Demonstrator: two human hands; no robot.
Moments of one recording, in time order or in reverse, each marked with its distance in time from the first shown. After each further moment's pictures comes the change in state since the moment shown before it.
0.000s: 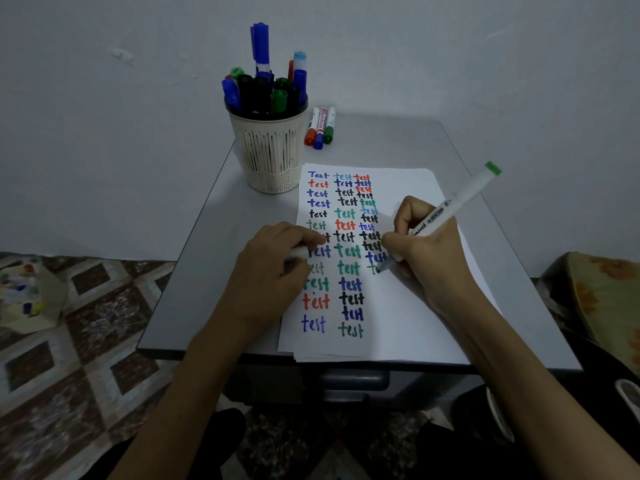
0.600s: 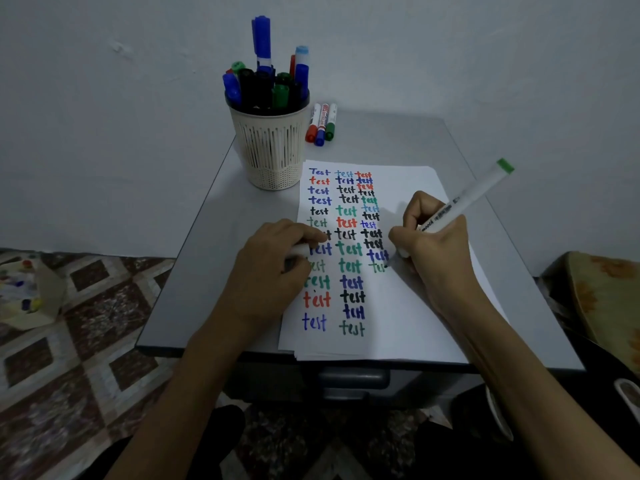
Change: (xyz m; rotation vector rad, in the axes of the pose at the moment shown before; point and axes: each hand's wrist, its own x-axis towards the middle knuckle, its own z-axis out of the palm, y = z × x) left_hand 0.001 0.000 -0.001 0.014 -0.014 0.000; right_hand -0.003 -0.006 0.001 -0.005 0.086 -0.020
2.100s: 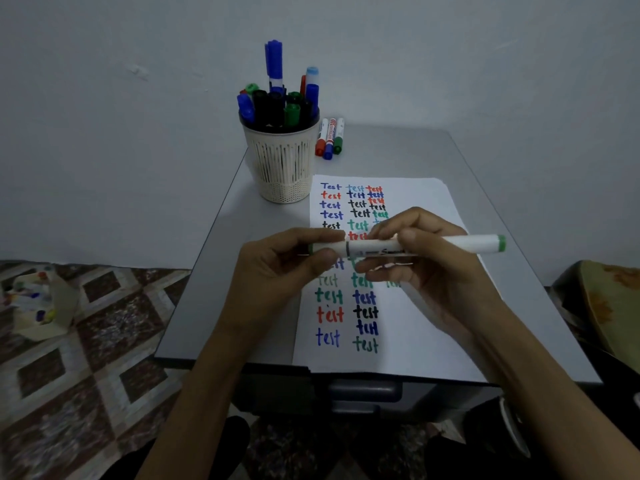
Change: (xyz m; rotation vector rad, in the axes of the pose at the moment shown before) left_hand -0.004 0.021 -0.015 -0.684 0.067 0.000; right_hand -0.016 -0.023 0.004 0.416 -0.364 0.110
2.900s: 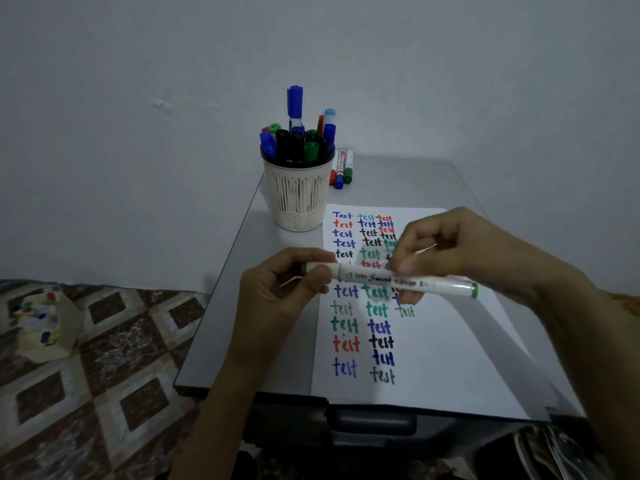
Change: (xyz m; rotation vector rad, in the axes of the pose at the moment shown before) left_hand -0.002 0.000 -0.011 0.009 0.166 0.032; right_hand 0.033 -0.063 -0.008 -0.600 -0.330 0.321
